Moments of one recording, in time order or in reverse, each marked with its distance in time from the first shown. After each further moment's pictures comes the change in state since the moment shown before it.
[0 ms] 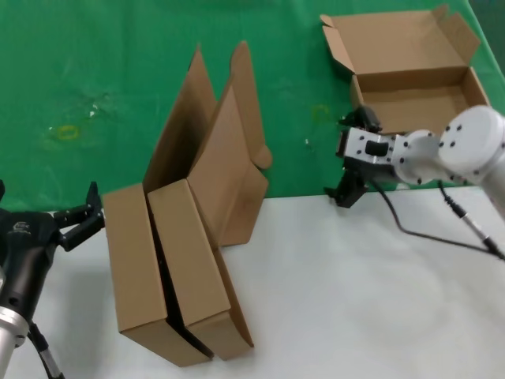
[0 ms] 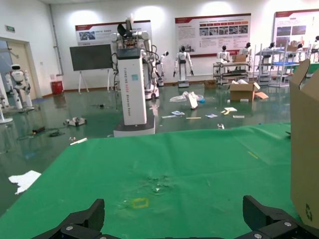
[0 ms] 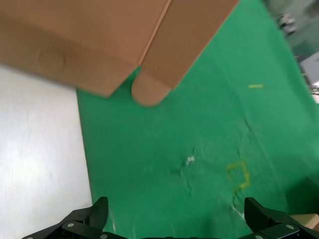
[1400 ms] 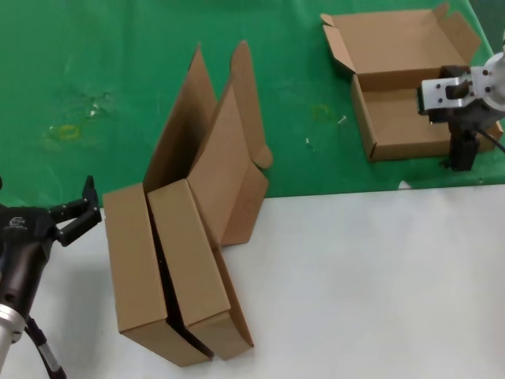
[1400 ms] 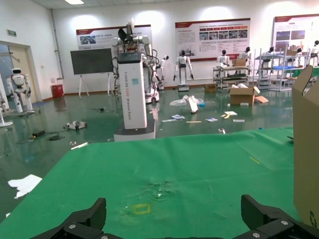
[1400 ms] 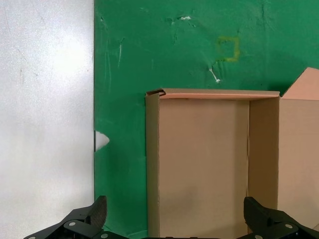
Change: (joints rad) left arm -0.013 0.023 -0.039 0.010 -0.019 0.043 0.039; right arm 0.433 -0.024 -0.227 -0.446 -0.227 -0.231 -0.087
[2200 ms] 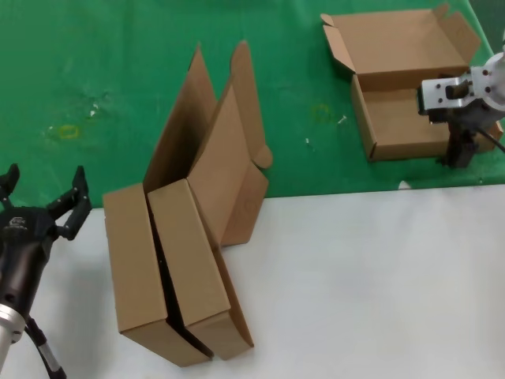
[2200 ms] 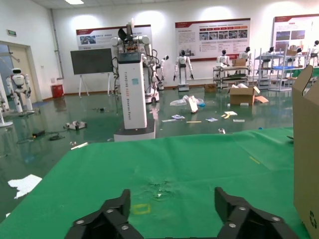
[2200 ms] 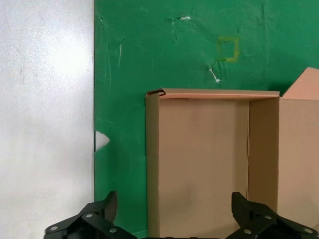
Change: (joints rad) left arm 0.000 0.000 0.000 0.000 0.000 0.000 0.000; right arm 0.000 0.000 0.000 0.000 0.000 0.000 0.000
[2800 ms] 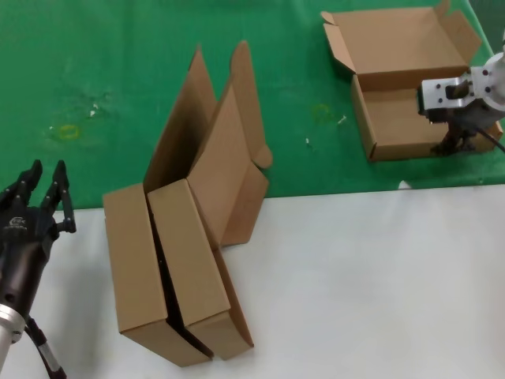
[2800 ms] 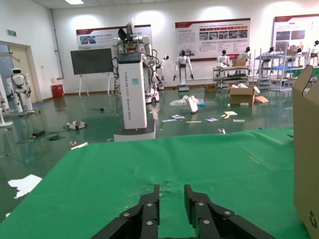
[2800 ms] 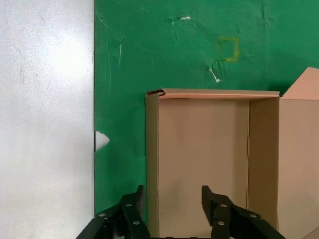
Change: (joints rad) left arm 0.000 0.000 0.000 0.000 0.000 0.000 0.000; right arm 0.000 0.000 0.000 0.000 0.000 0.000 0.000
